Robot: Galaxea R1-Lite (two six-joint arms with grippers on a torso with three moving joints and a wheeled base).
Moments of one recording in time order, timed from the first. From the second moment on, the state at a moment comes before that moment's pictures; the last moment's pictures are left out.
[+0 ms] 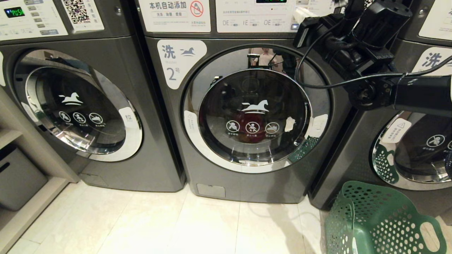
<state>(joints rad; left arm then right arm) -0.01 0.00 0.00 -0.01 -0.02 0.09 0.27 2.13 -1.95 -0.79 0.10 -0.10</state>
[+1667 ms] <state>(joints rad) -0.01 0.00 0.00 -0.02 -0.02 0.09 0.29 2.11 -1.84 -0.81 0.11 -0.10</state>
